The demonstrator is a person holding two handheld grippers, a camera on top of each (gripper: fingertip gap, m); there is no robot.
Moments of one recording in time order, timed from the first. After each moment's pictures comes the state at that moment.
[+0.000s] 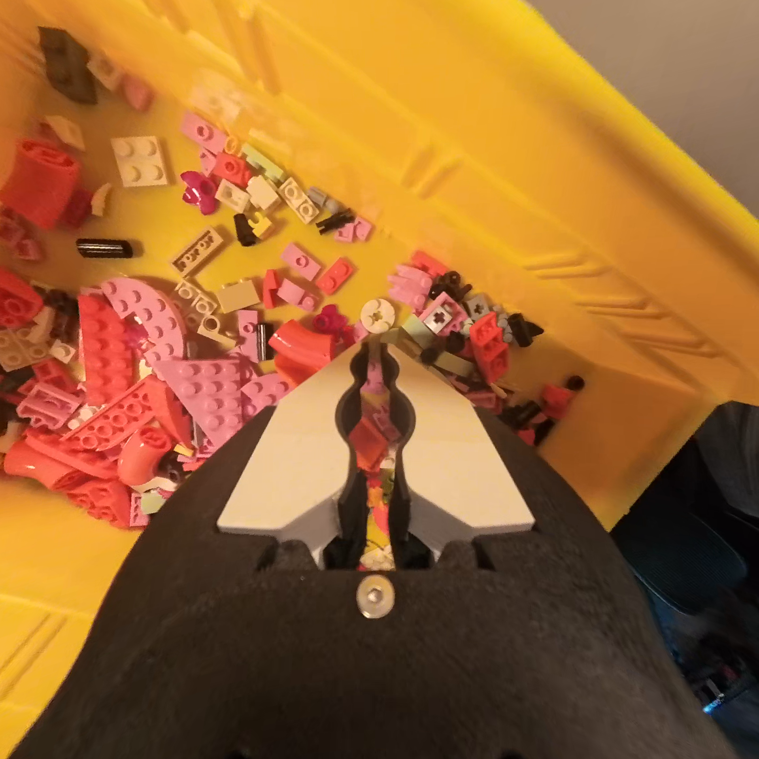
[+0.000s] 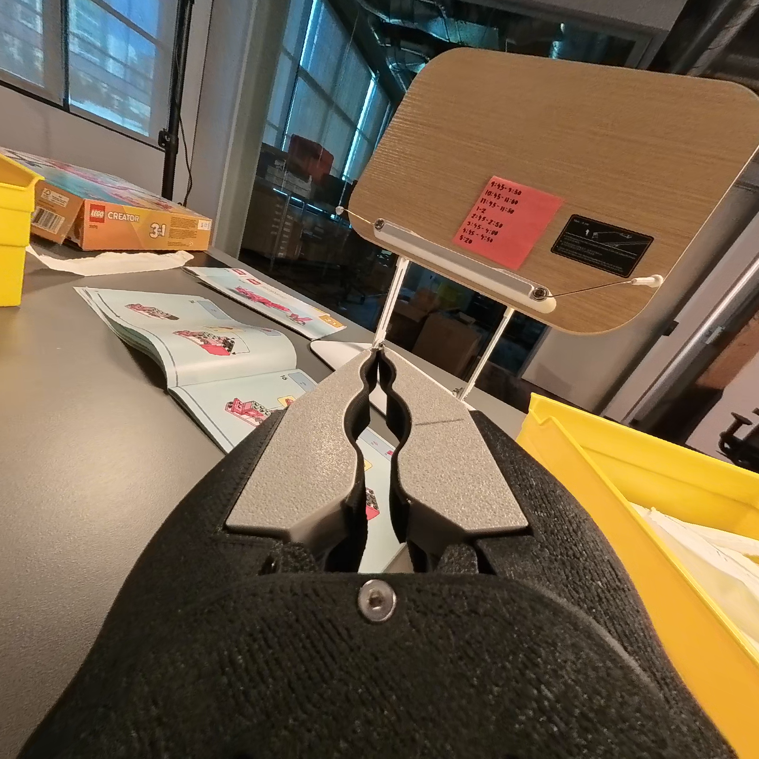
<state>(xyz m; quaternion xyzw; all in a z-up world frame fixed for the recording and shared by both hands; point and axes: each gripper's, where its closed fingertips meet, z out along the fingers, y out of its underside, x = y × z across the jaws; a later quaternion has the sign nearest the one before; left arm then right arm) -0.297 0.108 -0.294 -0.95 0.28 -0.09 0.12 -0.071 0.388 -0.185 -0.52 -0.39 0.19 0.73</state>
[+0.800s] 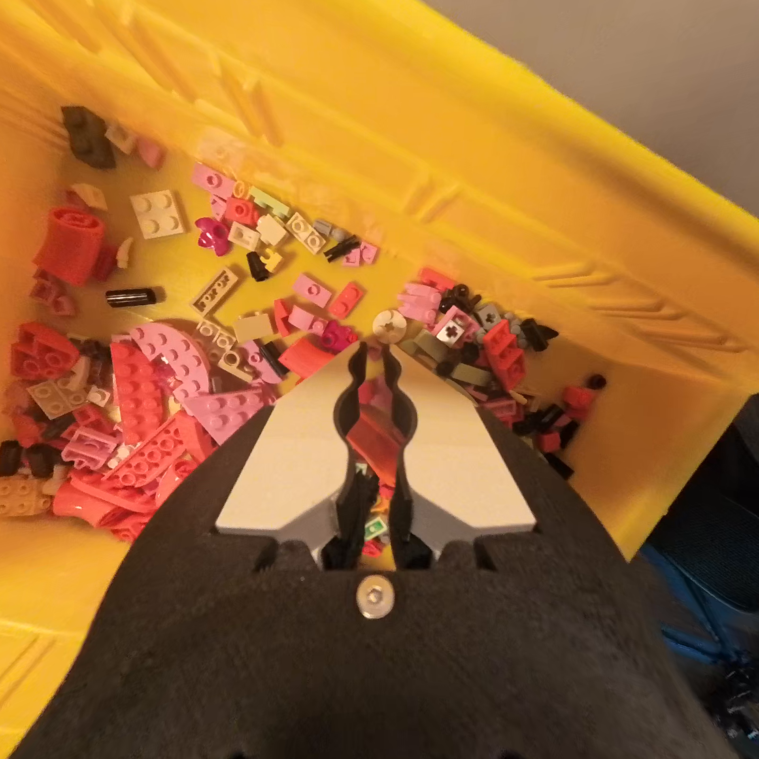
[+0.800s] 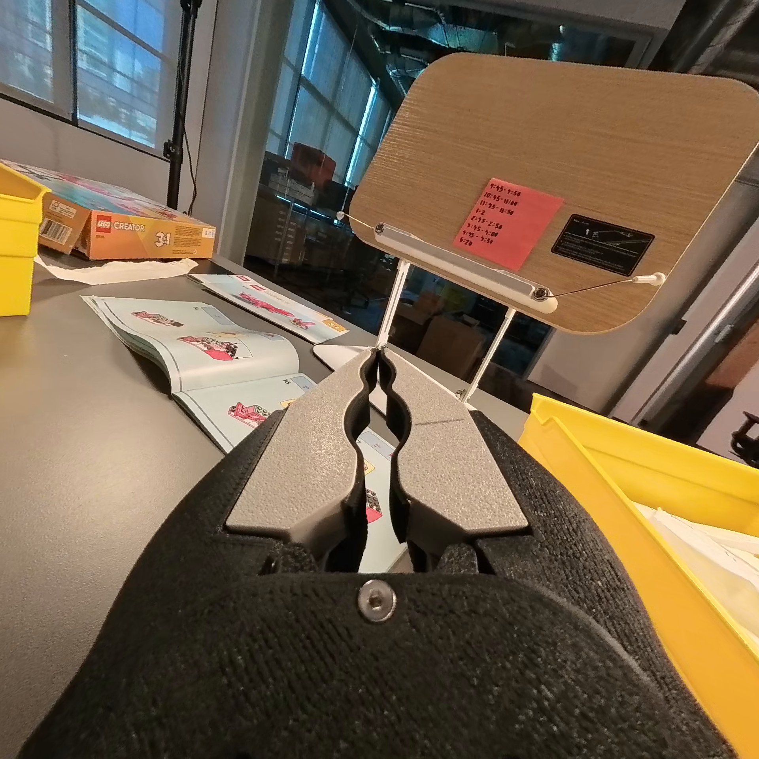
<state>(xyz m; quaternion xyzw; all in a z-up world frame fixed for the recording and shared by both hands) -0.297 0.120 -0.294 -0.93 0.33 -0.09 0.13 -0.070 0.388 -0.183 -0.52 -0.38 0.20 0.73</state>
